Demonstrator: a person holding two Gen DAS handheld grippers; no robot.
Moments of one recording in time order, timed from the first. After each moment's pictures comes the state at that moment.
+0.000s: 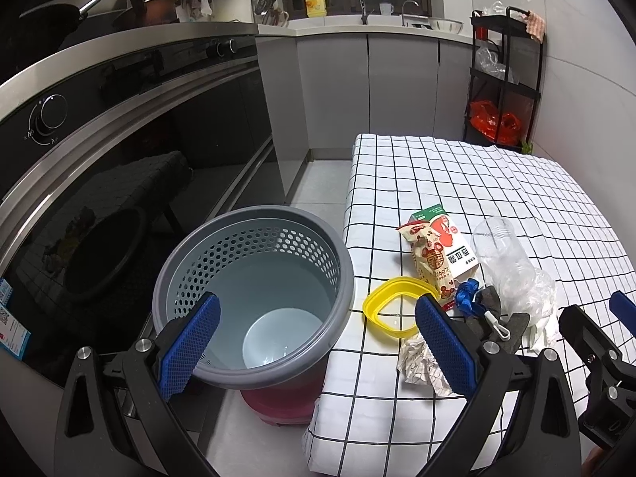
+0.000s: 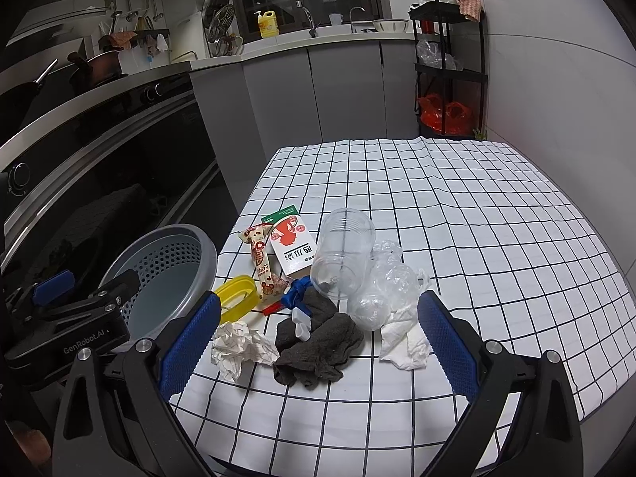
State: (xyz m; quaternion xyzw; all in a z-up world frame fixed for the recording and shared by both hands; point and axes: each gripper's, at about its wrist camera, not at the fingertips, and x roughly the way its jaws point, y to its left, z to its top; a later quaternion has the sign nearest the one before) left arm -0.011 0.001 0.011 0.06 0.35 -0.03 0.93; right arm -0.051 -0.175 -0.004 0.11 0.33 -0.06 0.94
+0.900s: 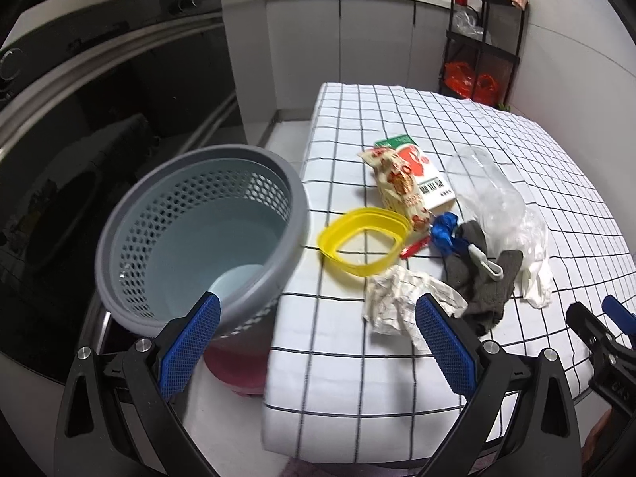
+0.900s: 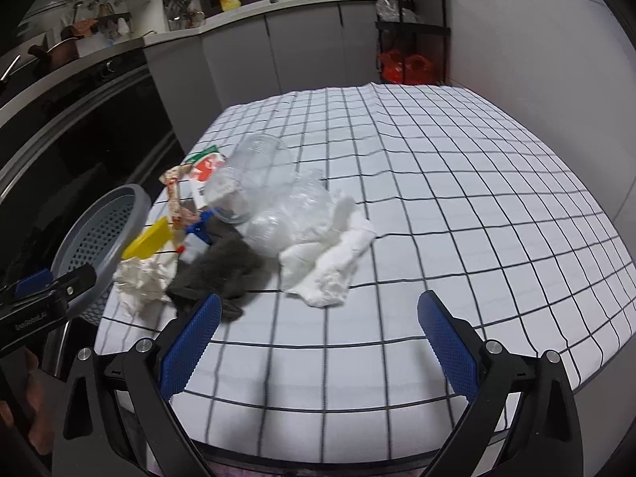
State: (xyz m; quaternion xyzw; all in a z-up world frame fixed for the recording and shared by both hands) left arm -0.019 -0.018 -0.048 0.06 0.42 -0.08 0.90; right arm -0.077 -0.239 -0.080 0.13 0.38 -0.11 0.91
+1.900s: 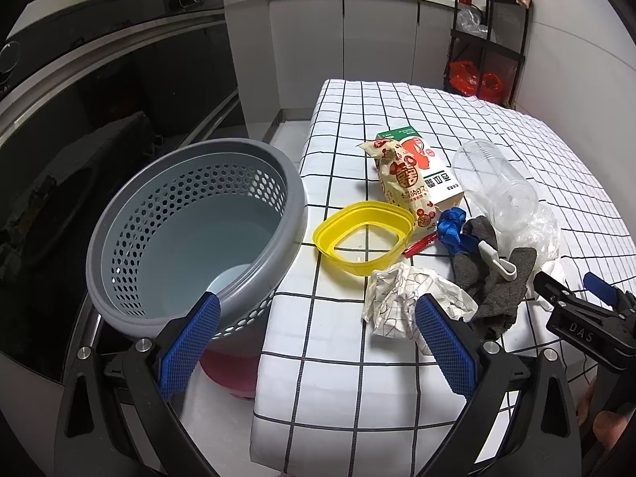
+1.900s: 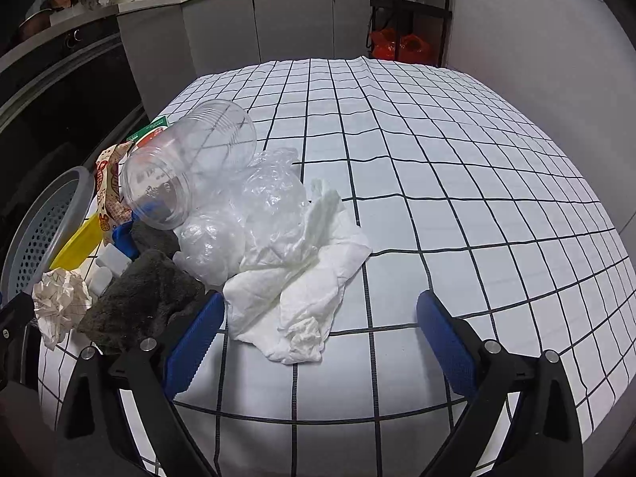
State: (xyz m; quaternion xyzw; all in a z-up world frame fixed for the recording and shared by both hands) left arm -0.014 -0.022 -0.062 0.06 0.41 -0.07 0.91; right arm -0.010 -0.243 -0.115 0.09 0.42 -0.14 0.89
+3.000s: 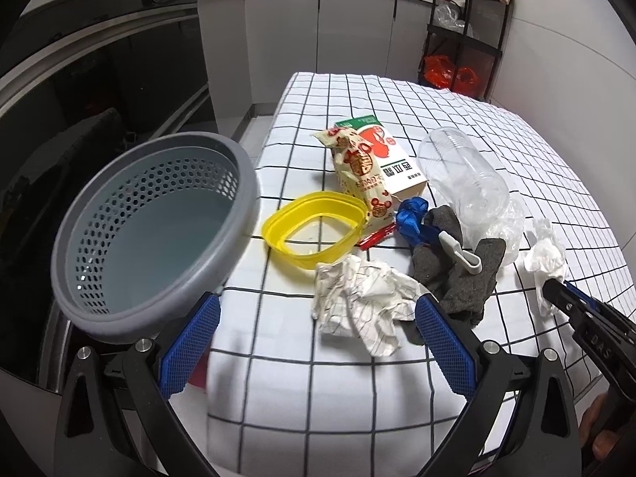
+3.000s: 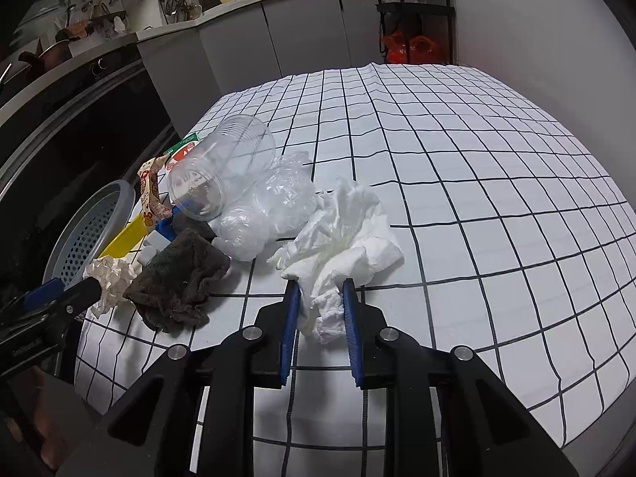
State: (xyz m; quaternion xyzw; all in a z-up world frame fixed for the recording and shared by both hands) left arm -0.015 -0.047 -0.074 0.04 0.42 -0.12 0.90; right arm -0.064 -0.252 -0.101 0.15 0.40 -0.08 0.90
